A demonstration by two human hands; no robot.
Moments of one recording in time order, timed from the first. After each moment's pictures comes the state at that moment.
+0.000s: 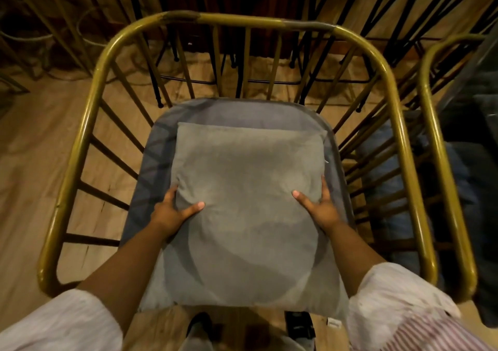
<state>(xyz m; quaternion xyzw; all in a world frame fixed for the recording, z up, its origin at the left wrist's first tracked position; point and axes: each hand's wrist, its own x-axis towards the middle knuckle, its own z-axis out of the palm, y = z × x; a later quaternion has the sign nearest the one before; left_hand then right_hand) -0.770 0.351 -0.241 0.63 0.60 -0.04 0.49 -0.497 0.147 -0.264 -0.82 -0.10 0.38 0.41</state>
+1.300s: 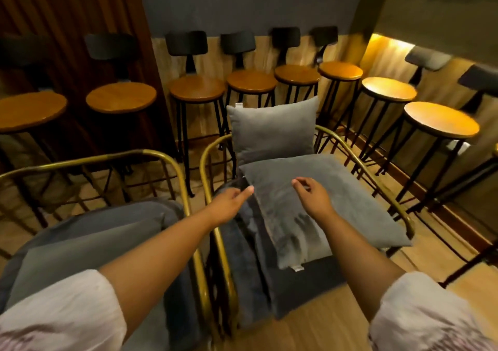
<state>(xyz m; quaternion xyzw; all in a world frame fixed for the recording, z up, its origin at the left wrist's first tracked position) -0.361 -0.020 0.047 0.84 0.23 -0.06 0.49 -0.241 -0.204 0.034 -0.86 -0.15 0.11 0.47</state>
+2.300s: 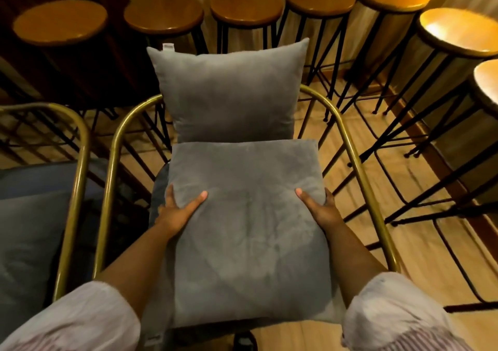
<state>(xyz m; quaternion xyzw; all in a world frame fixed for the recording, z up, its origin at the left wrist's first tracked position) -0.152 -0.099 -0.109 0.62 0.59 -0.02 0.51 0.063 -0.342 -0.128 -0.80 0.03 0.33 0.50</state>
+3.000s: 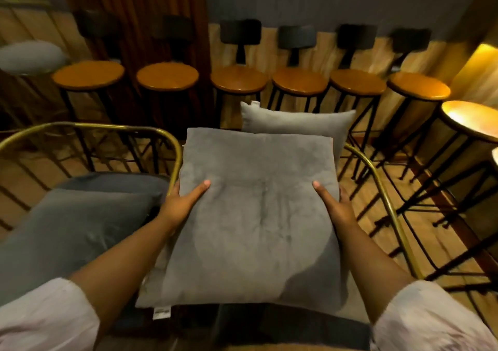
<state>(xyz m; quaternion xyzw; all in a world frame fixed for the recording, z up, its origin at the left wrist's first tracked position) -0.313 -0.059 0.025 0.59 0.48 0.22 0.62 -0.043 -0.264 -0.002 -0.74 -0.11 0.24 0.62</state>
